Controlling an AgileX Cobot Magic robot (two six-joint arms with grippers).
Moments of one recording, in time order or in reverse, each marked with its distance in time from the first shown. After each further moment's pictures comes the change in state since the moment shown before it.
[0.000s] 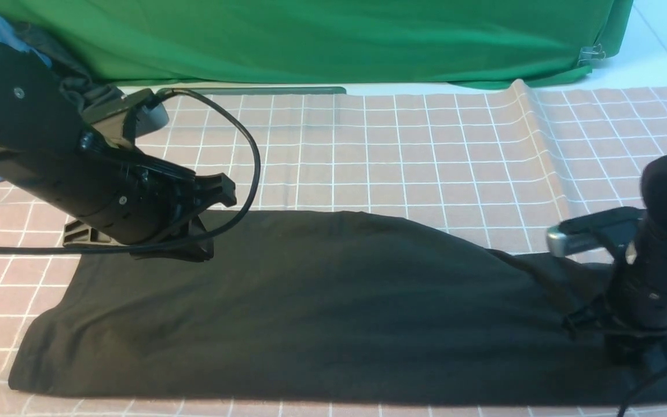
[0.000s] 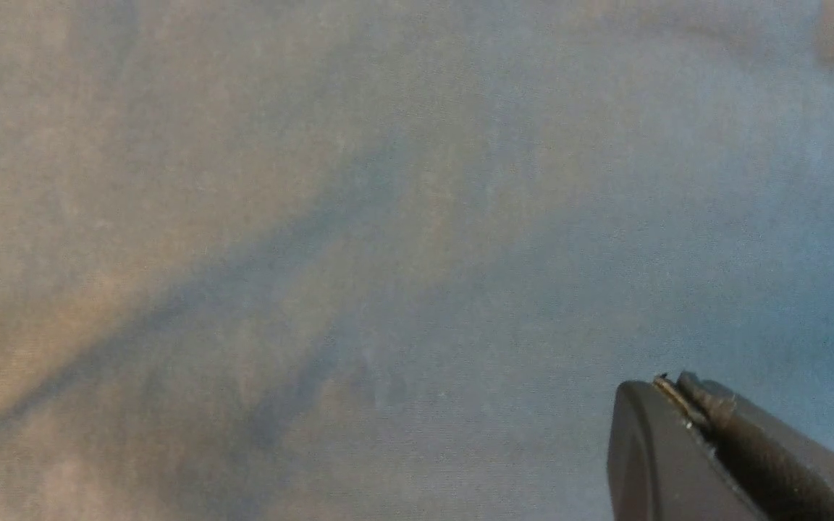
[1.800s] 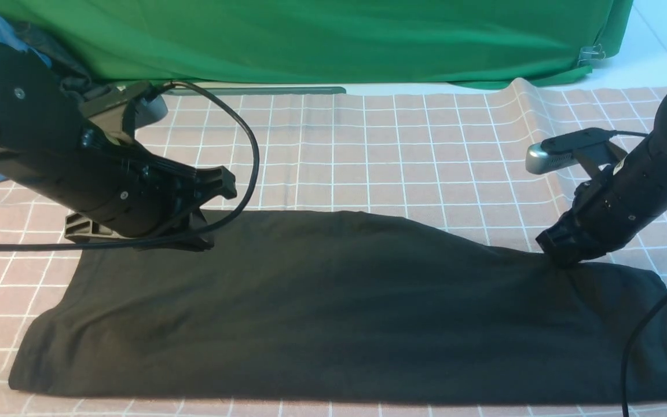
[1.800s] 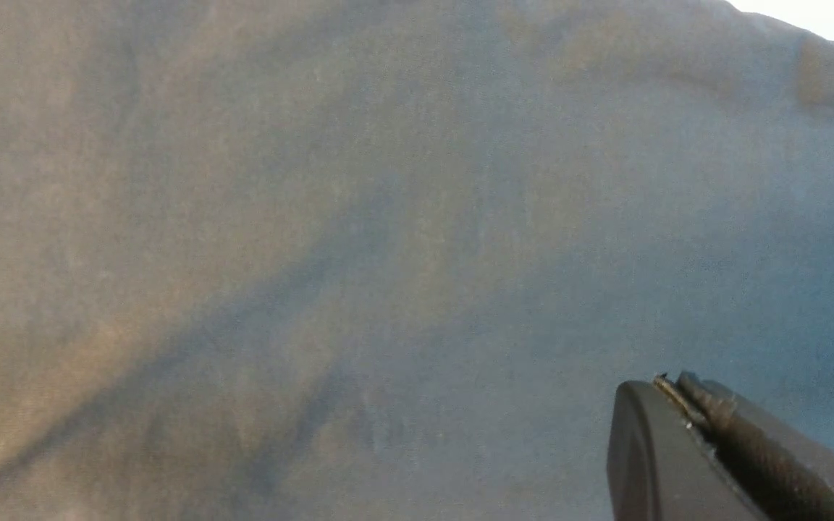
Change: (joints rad) right arm -0.131 0.170 -0.241 0.317 -0.185 -0.525; left arm 0.000 0.000 0.000 0.011 -0.041 0.005
